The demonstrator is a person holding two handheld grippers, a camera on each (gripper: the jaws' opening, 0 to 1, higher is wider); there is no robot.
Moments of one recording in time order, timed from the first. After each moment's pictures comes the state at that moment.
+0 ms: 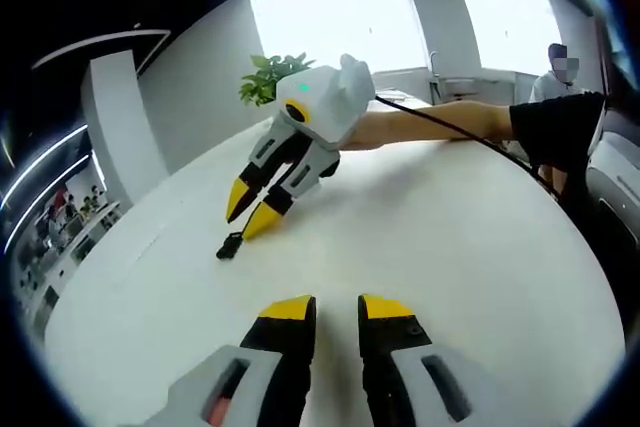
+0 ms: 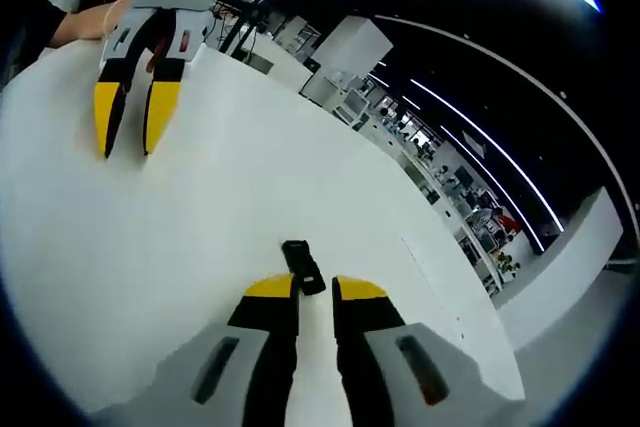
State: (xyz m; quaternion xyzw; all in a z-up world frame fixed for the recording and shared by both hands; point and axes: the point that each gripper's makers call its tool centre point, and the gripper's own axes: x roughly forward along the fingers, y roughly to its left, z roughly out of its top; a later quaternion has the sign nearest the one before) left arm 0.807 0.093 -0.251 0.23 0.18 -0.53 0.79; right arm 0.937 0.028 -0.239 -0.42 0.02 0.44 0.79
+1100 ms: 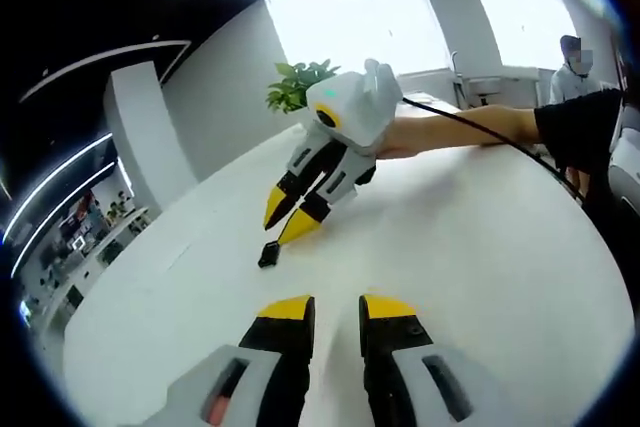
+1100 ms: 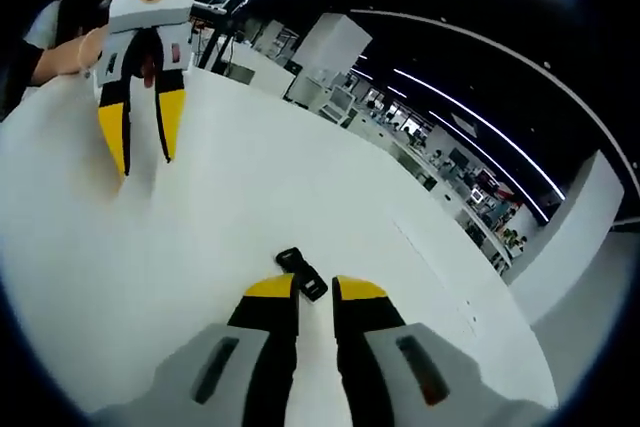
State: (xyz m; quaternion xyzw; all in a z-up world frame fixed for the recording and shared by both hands) left arm 0.829 0.103 -0.231 0.23 0.14 -0.48 0.83; right arm 0.937 0.030 -0.234 -0.37 0.05 0.43 0.82
